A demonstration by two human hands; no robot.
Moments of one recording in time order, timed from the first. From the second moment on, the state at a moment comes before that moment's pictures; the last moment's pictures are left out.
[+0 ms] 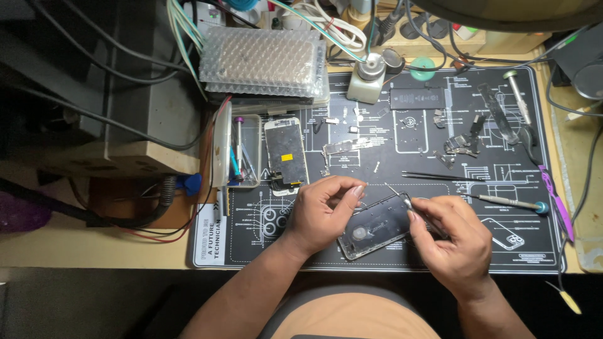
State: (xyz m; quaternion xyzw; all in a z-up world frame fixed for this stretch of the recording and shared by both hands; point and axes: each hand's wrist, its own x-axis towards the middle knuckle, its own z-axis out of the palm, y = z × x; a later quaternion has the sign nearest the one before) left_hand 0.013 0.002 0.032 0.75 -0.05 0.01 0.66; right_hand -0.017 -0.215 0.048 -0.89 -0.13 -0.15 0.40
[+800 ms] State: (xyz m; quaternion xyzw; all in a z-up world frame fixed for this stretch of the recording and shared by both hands) left_hand 0.018 0.012 0.020 0.51 0.04 -0.19 0.84; right_hand -0.021 -0.198 0.034 -0.87 -0.23 -0.22 0.39
